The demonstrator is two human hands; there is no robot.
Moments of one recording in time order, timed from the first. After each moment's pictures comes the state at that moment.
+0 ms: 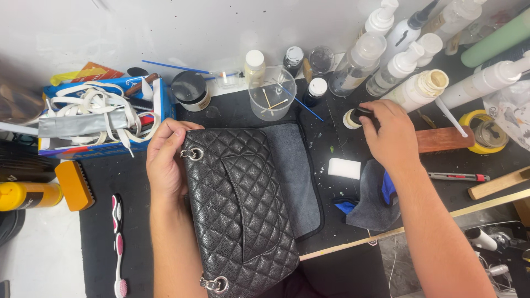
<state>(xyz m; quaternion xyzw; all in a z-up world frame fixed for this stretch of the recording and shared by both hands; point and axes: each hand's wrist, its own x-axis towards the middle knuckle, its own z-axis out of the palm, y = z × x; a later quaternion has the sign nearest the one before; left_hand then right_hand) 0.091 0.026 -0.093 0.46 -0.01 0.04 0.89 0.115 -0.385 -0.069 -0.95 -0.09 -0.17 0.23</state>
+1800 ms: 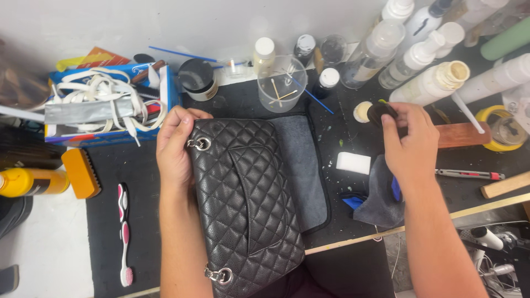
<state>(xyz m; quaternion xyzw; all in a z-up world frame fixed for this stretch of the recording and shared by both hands) 0.091 0.020 -0.092 0.45 -0.01 0.05 0.89 0.084 -0.379 -0.072 -0.92 -0.07 -0.23 0.31</state>
